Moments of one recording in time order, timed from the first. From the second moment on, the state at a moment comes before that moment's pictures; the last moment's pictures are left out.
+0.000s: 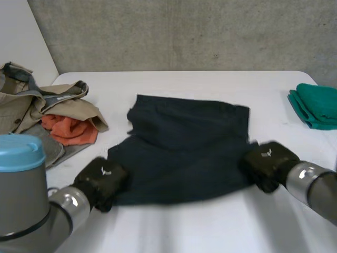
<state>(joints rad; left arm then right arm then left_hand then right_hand) 4.24 -1.75 -1.90 3.07 -1.49 3.66 1.82 -1.35 1.76 0.24 1.32 2.47 1.16 1.19 1.19 1.19 0.99 1.12 1.17 1.19 1.20 0.97</state>
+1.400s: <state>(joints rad) 4.17 -2.16 -1.21 2.88 -1.58 3.59 1.99 -1.39 2.03 -0.23 1.57 2.64 1.16 1.20 1.19 1.19 0.99 1.12 1.17 1.18 1.19 1.00</state>
